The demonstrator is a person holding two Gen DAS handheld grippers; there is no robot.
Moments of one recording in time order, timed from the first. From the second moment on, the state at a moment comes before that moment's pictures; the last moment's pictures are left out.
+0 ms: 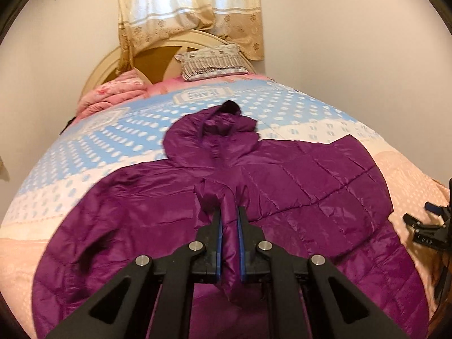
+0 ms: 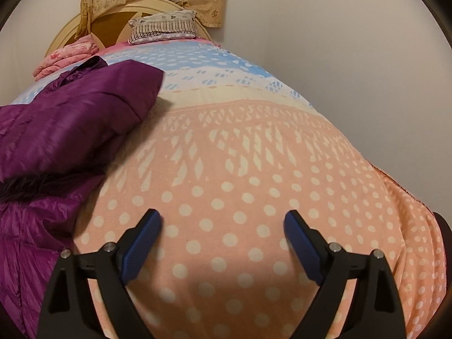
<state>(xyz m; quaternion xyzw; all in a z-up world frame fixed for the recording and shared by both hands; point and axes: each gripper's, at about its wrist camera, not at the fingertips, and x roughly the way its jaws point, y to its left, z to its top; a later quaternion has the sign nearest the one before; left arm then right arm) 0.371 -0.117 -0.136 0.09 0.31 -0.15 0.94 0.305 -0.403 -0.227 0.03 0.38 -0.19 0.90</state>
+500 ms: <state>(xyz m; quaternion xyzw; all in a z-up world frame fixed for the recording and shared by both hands) 0.389 -0.083 -0.195 0.12 0.36 -0.05 0.92 0.304 -0.398 -0.224 0.02 0.39 -0.17 0.91</state>
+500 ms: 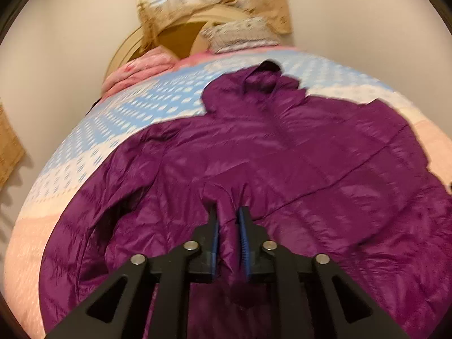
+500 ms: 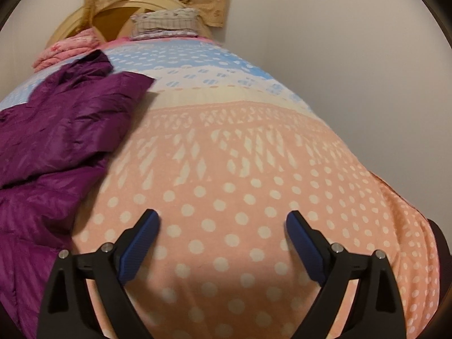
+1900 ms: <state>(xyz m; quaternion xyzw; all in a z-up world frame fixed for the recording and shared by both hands) 0.409 -0.058 -0.224 0.13 0.37 0.05 0.92 0.407 -0.241 -0.233 -0.05 0.42 0.04 0.91</state>
